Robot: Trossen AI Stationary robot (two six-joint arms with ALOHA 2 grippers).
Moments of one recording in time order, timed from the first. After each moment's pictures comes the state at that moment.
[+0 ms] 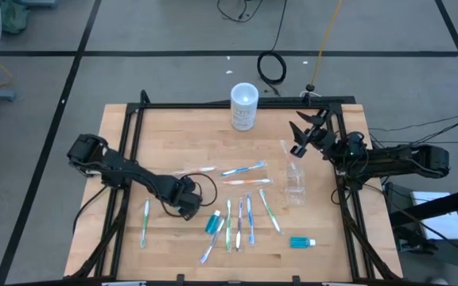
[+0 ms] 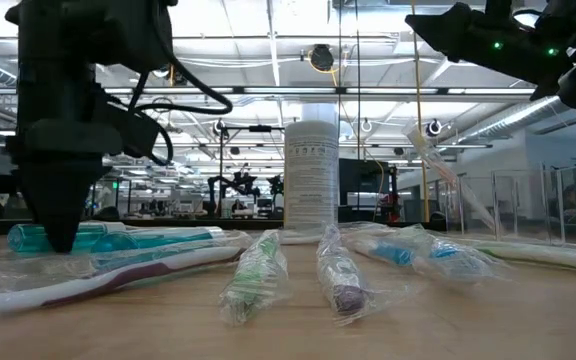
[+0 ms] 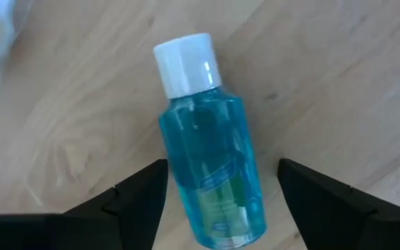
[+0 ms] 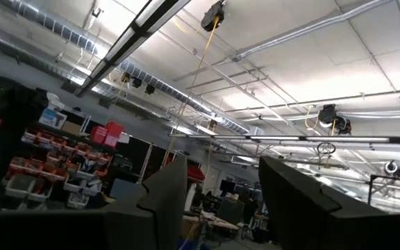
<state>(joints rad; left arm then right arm) -0.33 1.70 0.88 -0.81 -0.03 -1.09 -0.34 1.03 0.18 1.49 0.08 -0.41</state>
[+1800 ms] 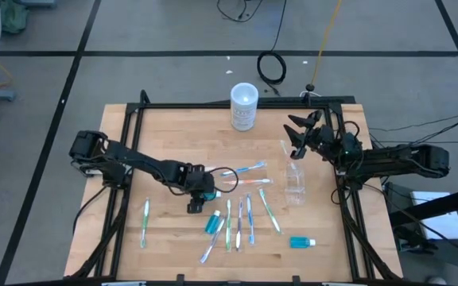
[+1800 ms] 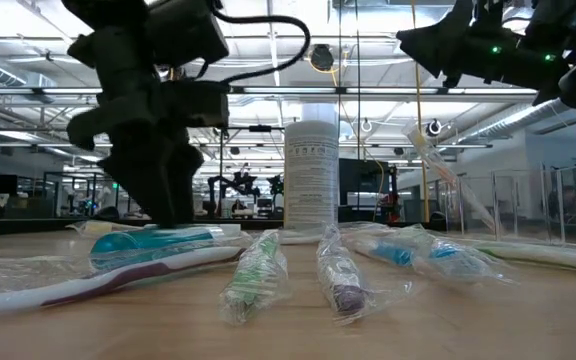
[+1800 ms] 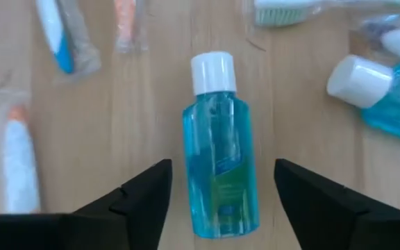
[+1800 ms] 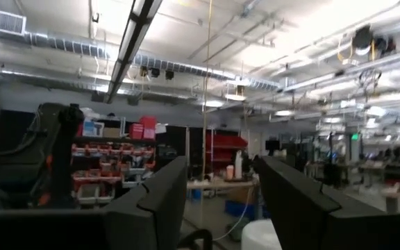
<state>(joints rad) -0.14 1.66 0.87 -0.35 0.00 -0.11 -0.34 1.03 0.18 1.35 0.07 -0.07</state>
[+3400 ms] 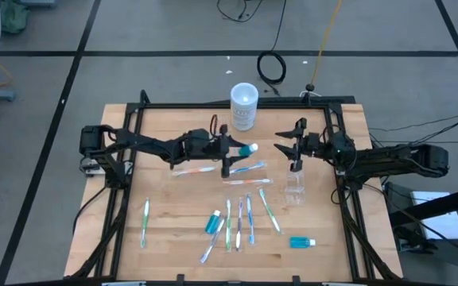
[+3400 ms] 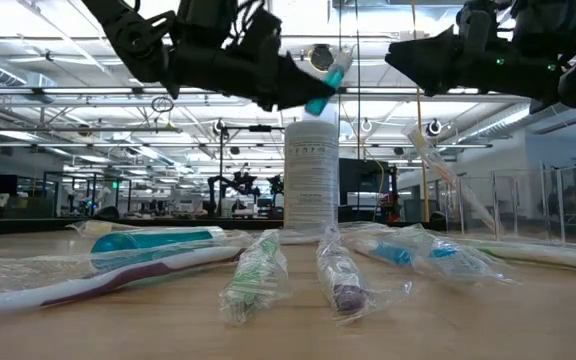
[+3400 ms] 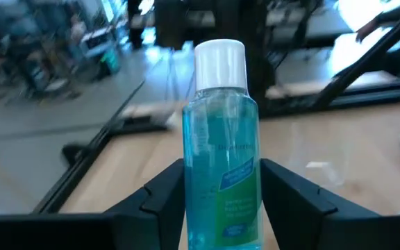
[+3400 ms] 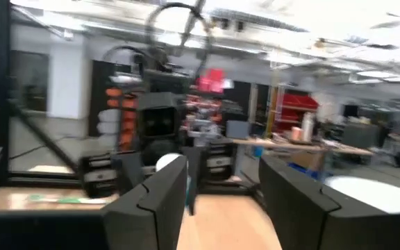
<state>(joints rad) 0.16 1.71 0.87 0.72 0.11 0.21 -0.34 1.05 0.19 1.16 -0.22 -0.07</state>
